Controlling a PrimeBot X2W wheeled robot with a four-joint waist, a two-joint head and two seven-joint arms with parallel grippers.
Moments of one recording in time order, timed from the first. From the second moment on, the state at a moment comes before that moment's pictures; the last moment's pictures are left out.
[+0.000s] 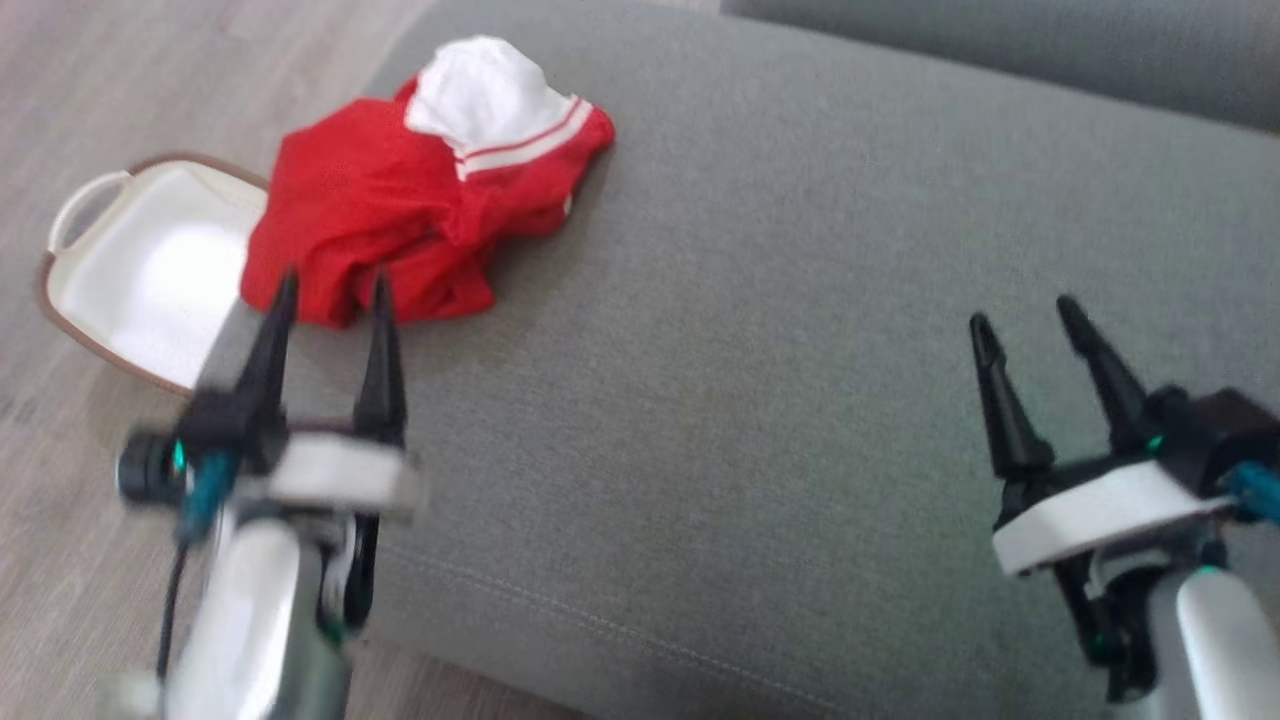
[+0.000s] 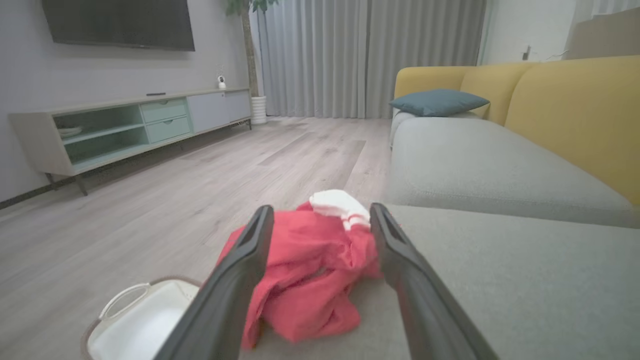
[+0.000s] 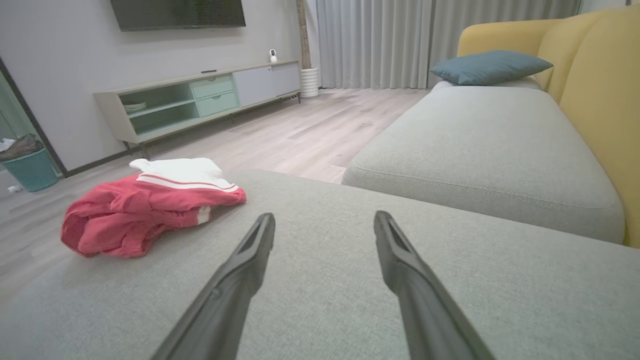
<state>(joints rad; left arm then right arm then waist) -0.20 0.08 -0.15 0.17 -0.12 0.07 -0.25 -0.04 -0.10 0.06 -0.10 0.16 0.13 0.09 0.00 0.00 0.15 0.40</state>
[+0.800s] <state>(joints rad) -0.91 0.17 -0.09 0.98 -0.20 -0.01 0.00 -0.16 -0.17 0.03 -0.17 0.17 0.13 0.13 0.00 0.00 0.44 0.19</state>
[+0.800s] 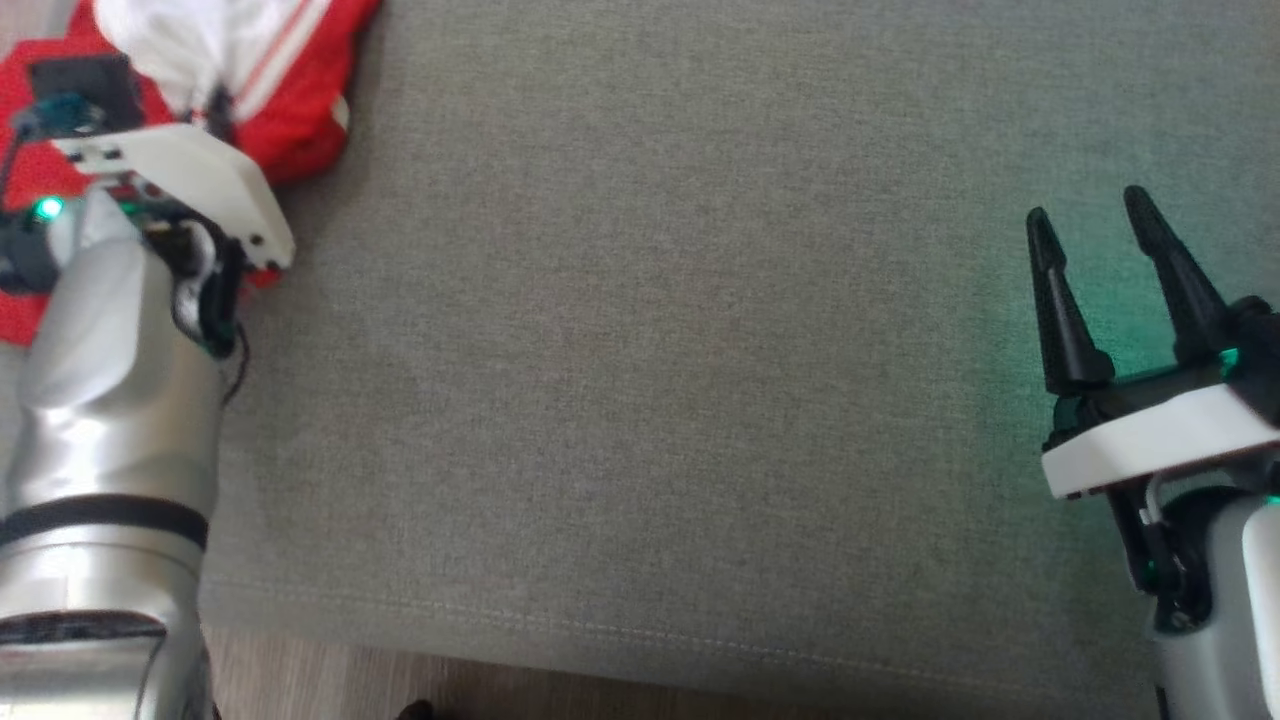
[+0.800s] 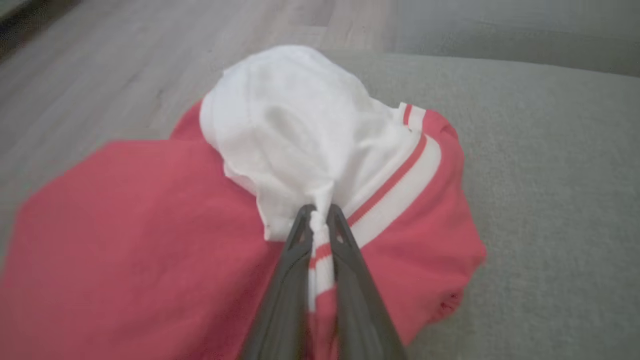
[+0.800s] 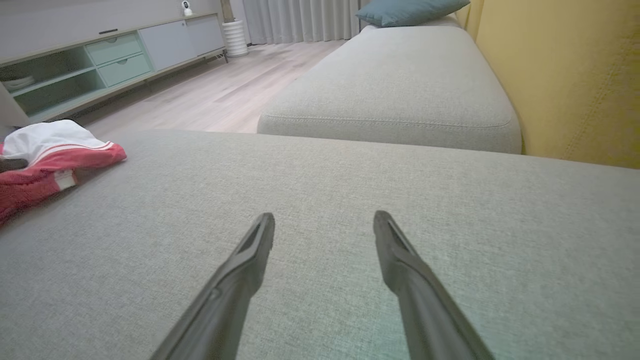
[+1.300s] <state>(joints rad) -0.76 0.24 -0.11 0.57 -0.15 0.06 -0.25 -0.08 -0.11 0.01 -0.15 0.18 0.13 0.10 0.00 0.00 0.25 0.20</state>
